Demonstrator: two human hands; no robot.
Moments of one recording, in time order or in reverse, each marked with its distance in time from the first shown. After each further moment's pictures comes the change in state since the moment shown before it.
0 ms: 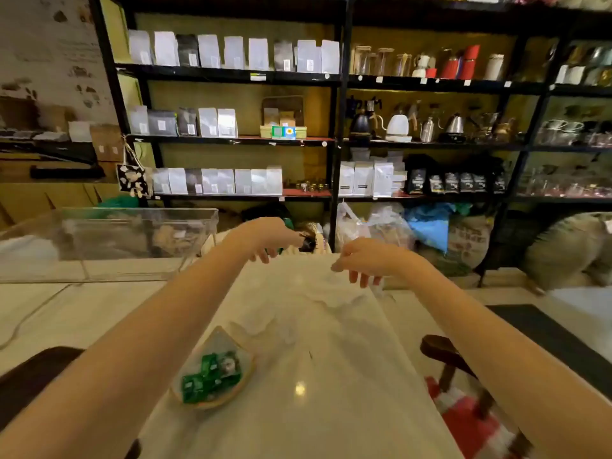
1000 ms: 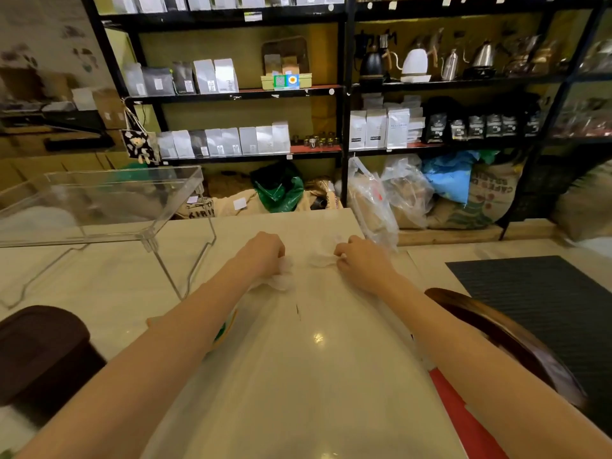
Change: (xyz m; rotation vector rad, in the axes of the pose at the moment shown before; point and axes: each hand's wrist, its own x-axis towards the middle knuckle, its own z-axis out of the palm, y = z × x) left_hand 0.005 -0.026 0.094 0.327 0.018 0.020; right_hand 0.025 0.072 0.090 -0.230 0.332 -0.165
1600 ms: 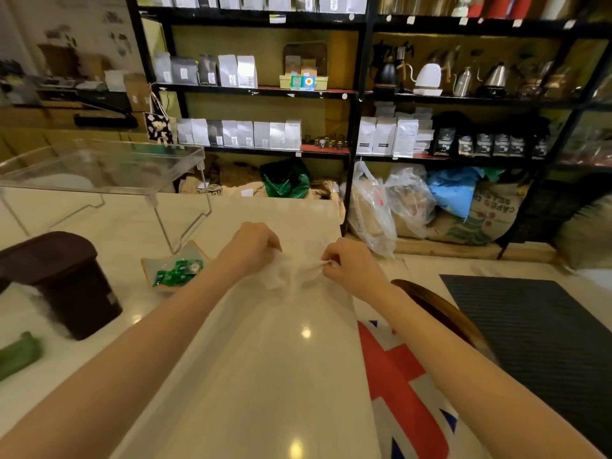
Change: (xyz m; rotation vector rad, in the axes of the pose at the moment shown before) left_hand -0.100 0.055 0.008 -0.171 0.265 0.050; right_hand -0.097 0.008 -0.043 0.318 0.072 -0.148
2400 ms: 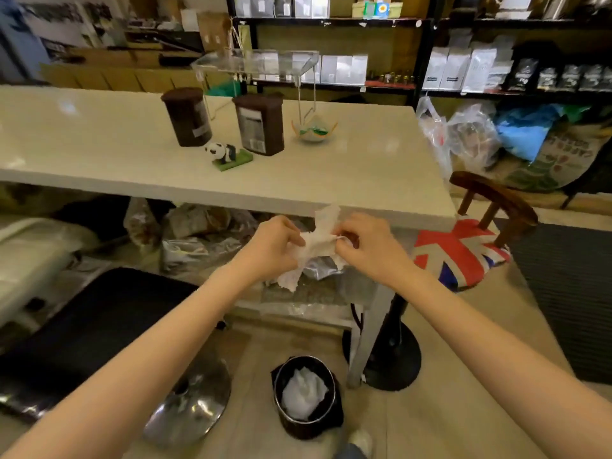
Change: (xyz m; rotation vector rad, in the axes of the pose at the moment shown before) left_hand -0.393 -0.067 0.006 -0.121 -0.056 -0.087; right_hand -0.291 -0.213 0.074 0.149 -0.085 -0.229
